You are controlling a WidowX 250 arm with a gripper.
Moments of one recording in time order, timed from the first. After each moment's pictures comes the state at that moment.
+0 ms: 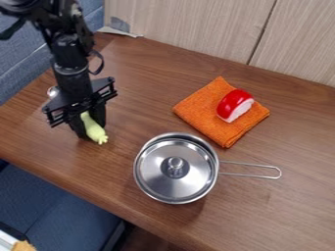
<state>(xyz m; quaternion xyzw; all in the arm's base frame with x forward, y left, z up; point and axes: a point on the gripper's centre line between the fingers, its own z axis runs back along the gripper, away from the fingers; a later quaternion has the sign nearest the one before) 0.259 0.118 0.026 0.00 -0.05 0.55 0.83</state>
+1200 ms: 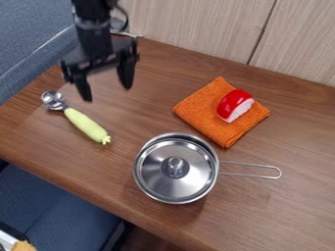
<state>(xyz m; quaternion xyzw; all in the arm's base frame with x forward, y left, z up) 0.292 0.095 0.089 0.02 -0.10 0.47 0.88</state>
